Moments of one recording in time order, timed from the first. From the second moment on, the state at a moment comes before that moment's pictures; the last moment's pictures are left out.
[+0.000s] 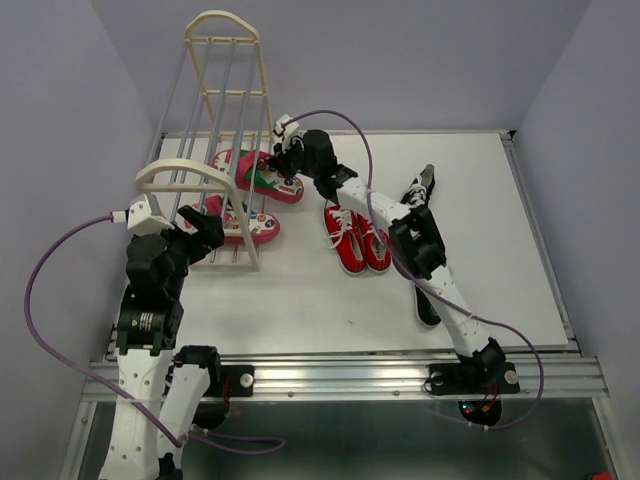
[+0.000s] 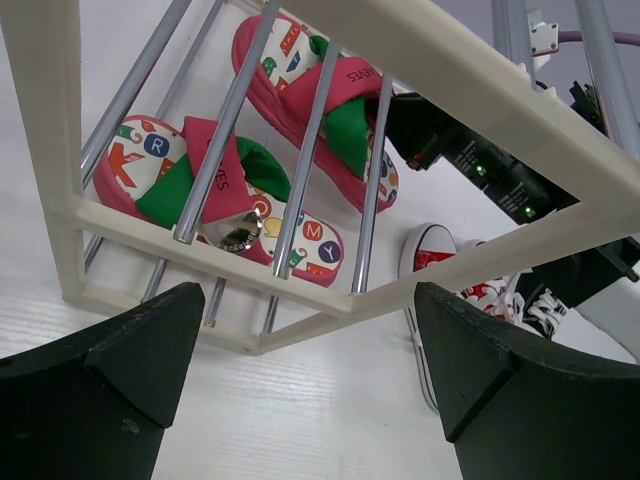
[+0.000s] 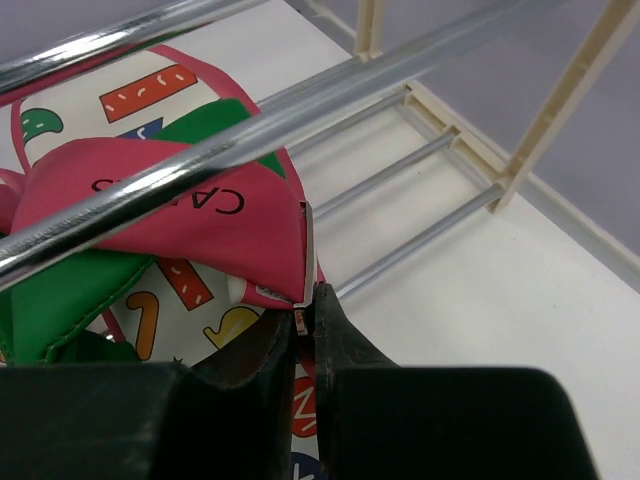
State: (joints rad) left arm -0.04 0.55 0.79 -0.48 -0.06 -0.54; right arm 0.66 2.59 2.32 0.13 -0.29 -0.06
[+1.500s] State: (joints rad) left arm -0.04 0.53 0.78 -0.48 -0.02 -0.54; right arm 0.76 2.36 1.80 0.60 -0.06 0.09
